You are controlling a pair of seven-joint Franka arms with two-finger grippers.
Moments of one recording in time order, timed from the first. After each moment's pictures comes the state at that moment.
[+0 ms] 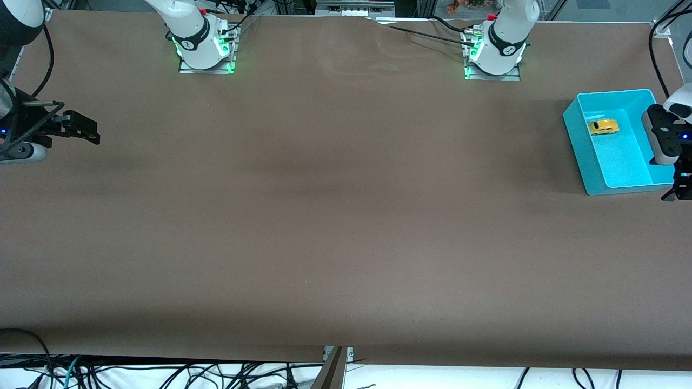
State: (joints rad) left arm 0.24 -0.02 -0.03 -1.96 0.14 2.19 1.71; right arm -0.05 0.09 0.05 -1.55 -0.05 1.55 -0.11
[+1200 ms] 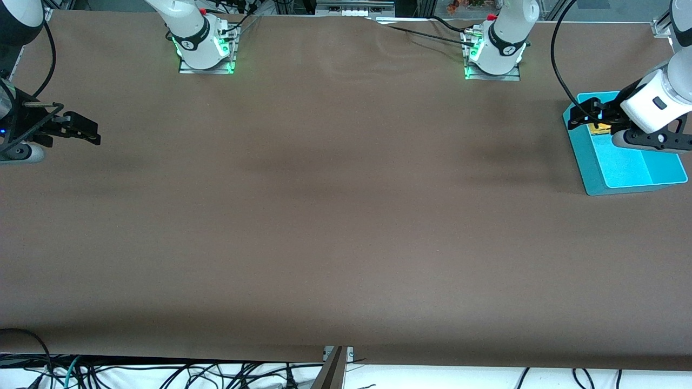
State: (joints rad) left arm 0.14 -0.06 -0.12 -1.79 -0.04 1.55 0.05; right arm -0.05 0.09 0.05 -1.55 -0.05 1.55 -0.08
